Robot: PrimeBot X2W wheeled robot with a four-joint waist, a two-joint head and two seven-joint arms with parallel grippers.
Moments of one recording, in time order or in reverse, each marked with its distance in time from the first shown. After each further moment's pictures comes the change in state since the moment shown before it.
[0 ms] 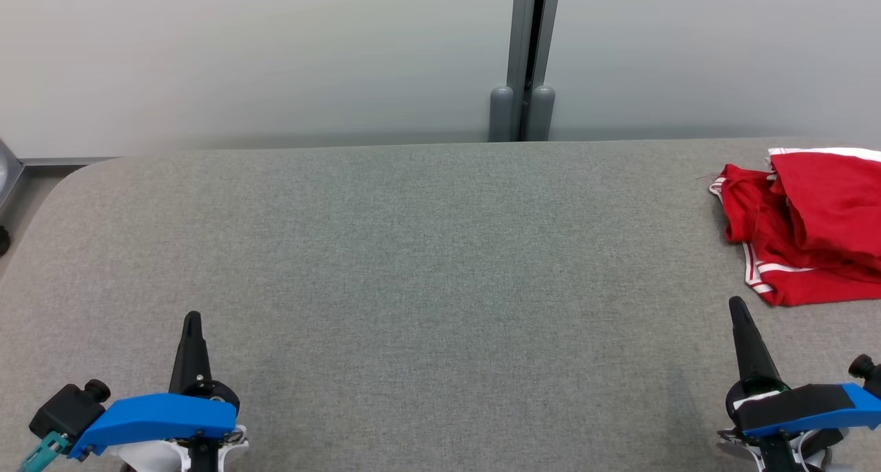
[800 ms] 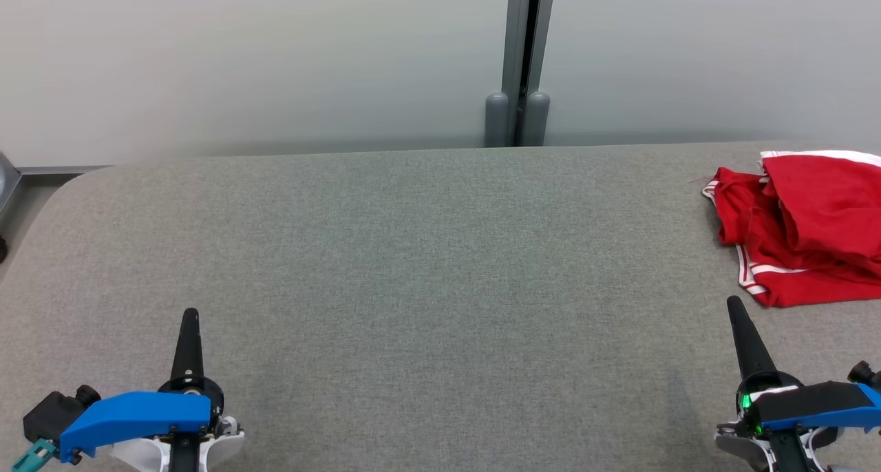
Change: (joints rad) left arm -0.011 0.000 0.024 -0.007 -0.257 -0.015 0.065; right arm -0.014 0.000 -0.003 0.023 0.257 0.000 0.044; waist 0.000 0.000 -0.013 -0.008
